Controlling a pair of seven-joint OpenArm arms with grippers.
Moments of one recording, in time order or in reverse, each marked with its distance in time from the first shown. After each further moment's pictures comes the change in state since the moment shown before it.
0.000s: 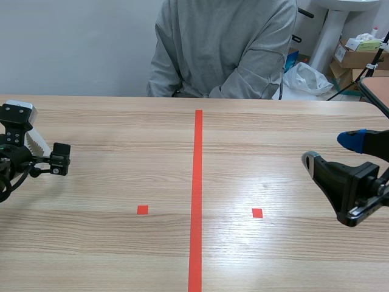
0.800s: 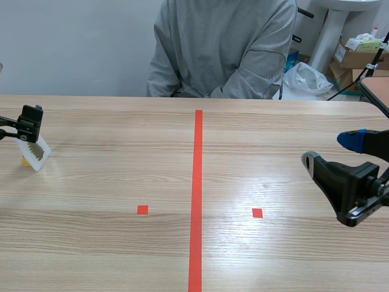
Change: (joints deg) left arm 12.7 -12.7 0.0 35.3 -2.4 4.0 11.0; right arm 0.0 0.0 0.0 0.0 0.0 0.0 0.0
